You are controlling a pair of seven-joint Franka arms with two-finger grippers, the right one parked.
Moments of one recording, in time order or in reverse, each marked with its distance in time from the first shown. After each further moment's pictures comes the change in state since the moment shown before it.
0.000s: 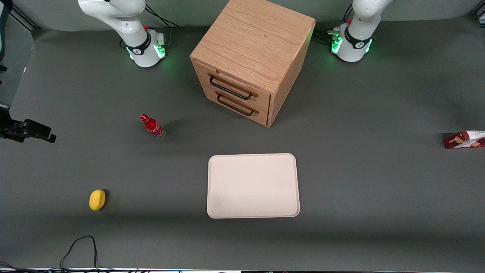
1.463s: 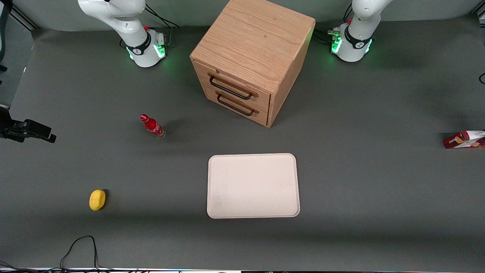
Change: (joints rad) arm -0.024 0.091 0.005 0.007 -0.001 0.093 -0.004
